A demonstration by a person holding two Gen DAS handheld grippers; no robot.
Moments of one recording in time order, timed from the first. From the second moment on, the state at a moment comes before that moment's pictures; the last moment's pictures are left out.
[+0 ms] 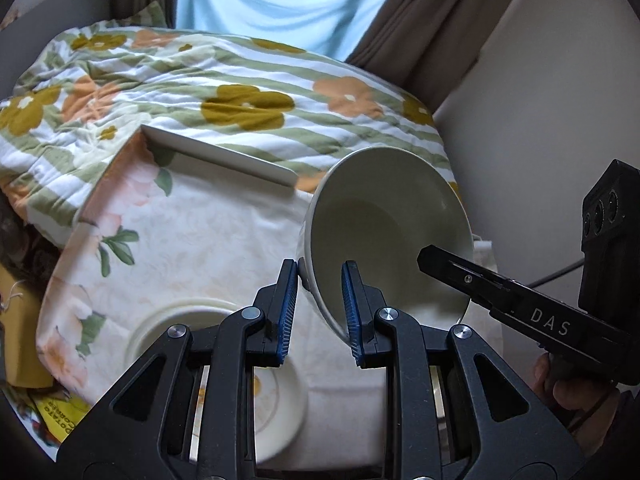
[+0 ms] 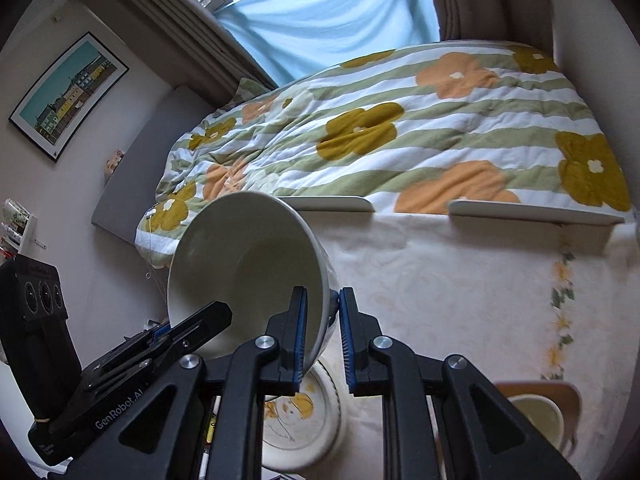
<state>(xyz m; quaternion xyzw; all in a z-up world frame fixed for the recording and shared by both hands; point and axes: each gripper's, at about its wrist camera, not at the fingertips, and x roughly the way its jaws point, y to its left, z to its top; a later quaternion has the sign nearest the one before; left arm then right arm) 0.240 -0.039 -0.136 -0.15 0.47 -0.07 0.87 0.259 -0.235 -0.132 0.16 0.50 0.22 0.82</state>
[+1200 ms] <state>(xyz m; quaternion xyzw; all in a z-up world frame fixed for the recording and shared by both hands) 0.194 -0.218 -0.229 -0.02 0.60 -0.11 0.79 0.159 -0.369 -0.220 0.16 0.55 0.12 0.81</state>
